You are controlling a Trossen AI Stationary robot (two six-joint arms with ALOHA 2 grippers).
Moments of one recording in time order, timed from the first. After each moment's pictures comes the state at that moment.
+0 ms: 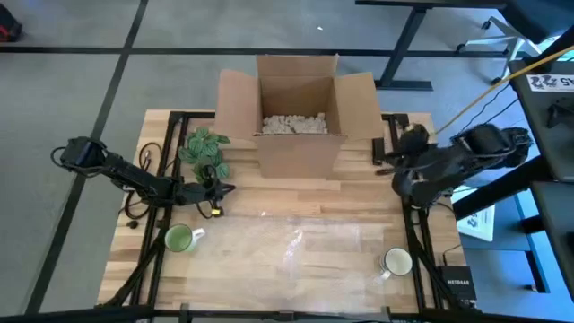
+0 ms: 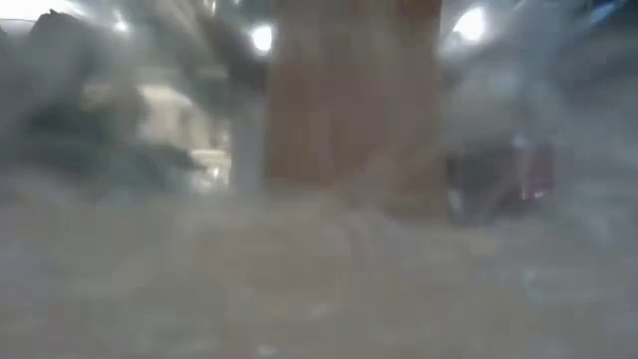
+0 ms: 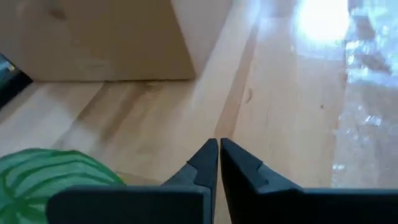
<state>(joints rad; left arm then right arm) -0.18 1.12 0.01 0.59 -0.55 -0.08 0.39 1.13 1.61 -1.57 0.44 0.74</state>
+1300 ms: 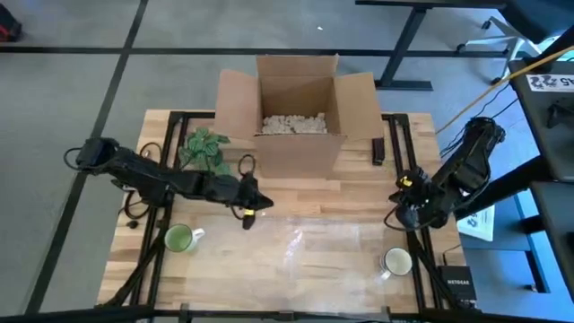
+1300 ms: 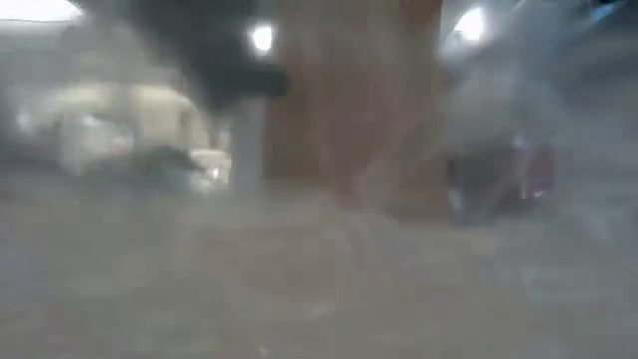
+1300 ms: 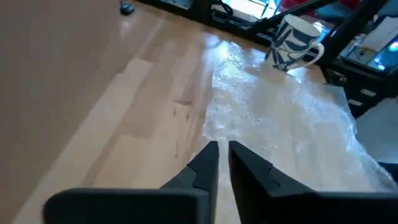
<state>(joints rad) -0.18 1.39 0.73 0.20 -0.15 -0.38 0.89 0.76 0.90 -1.47 0.45 1.38</state>
